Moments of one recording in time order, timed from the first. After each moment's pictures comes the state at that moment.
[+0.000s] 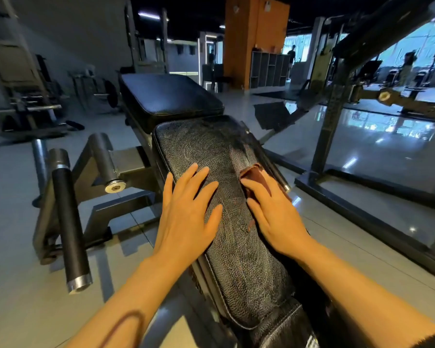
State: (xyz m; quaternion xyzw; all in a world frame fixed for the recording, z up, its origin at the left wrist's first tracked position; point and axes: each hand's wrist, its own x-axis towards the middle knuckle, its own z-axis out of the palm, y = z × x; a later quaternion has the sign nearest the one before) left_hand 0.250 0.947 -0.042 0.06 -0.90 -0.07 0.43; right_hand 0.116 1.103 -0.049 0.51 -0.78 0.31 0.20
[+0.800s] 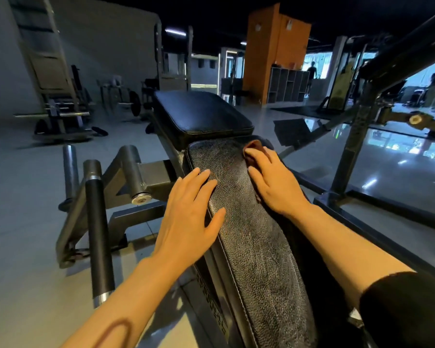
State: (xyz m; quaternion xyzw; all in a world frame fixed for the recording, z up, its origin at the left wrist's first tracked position) left_hand 0.260 0.899 -0.019 0.08 -0.90 -0.09 0.42; right_hand 0.071 1.014 0.021 0.50 -0.78 0.31 0.22
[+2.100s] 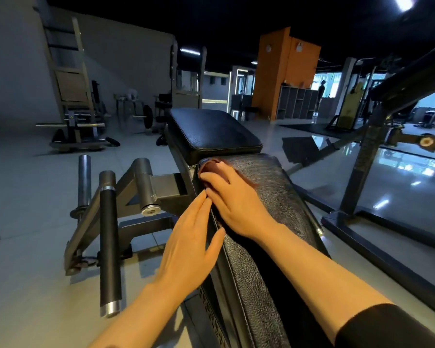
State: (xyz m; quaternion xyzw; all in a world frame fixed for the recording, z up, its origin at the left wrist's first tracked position) left_hand 0.273 0.904 -0.032 0.12 -0.89 -0.18 0.41; right_hand 0.141 0.969 0.033 0.63 -0.69 0.30 0.20
